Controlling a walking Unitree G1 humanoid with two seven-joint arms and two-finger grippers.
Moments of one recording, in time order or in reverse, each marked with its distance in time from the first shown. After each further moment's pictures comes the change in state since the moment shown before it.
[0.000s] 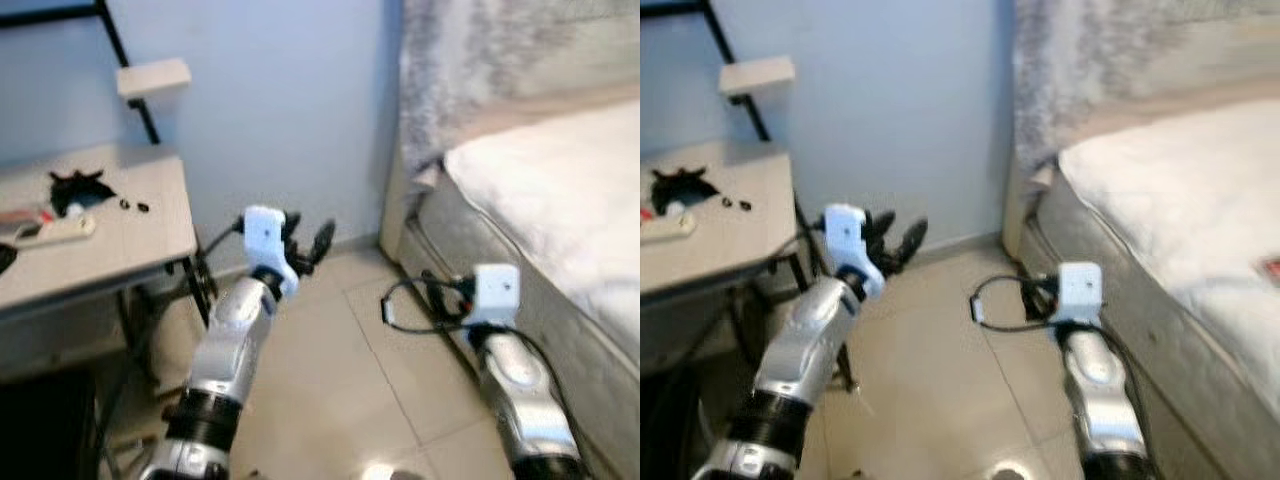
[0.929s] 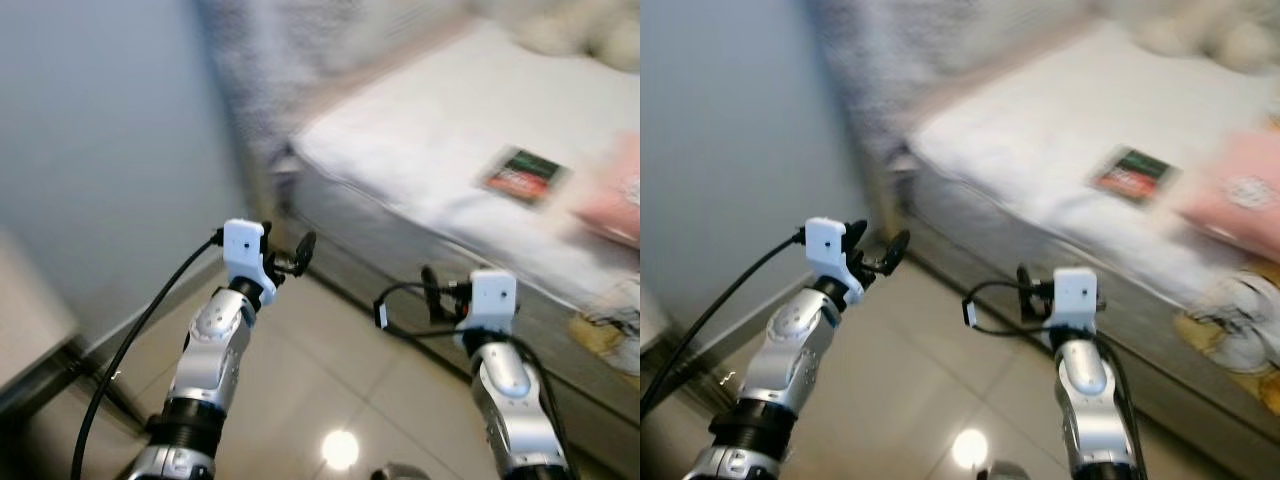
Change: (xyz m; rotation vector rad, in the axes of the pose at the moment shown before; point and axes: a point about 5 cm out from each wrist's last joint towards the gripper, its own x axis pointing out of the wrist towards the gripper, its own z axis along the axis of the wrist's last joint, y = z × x) left arm -0.010 0.013 -0.013 0.051 0.005 0.040; right arm -0.010 -0.002 0.010 -0.081 -0.162 -0.085
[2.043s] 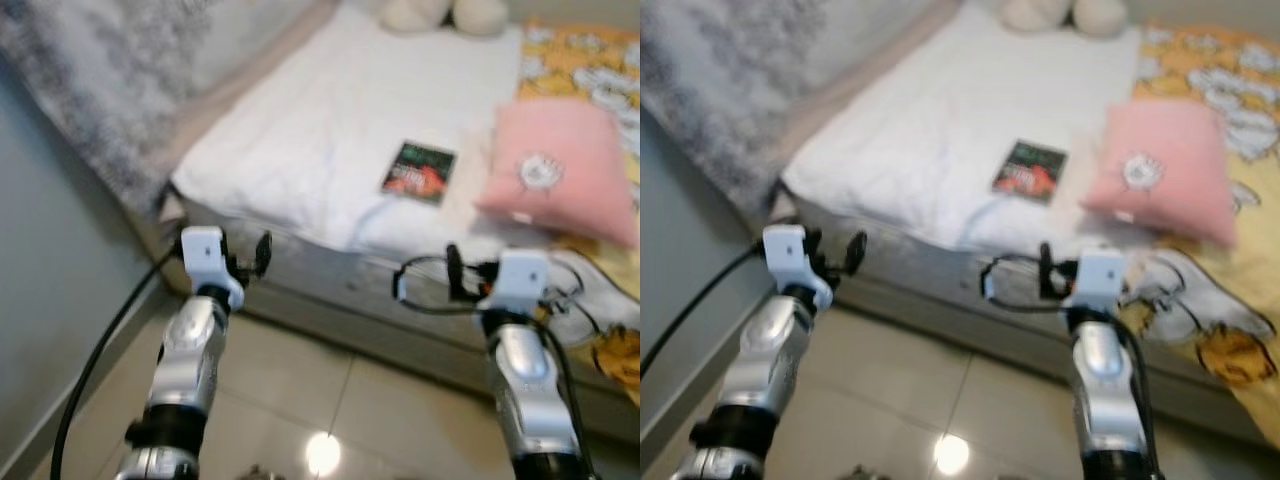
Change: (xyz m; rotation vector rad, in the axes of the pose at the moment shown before) left arm -0.015 0.039 -0.008 -0.025 0.009 0.235; right arm 0.008 -0.016 0.011 0.055 -0.003 -0.076
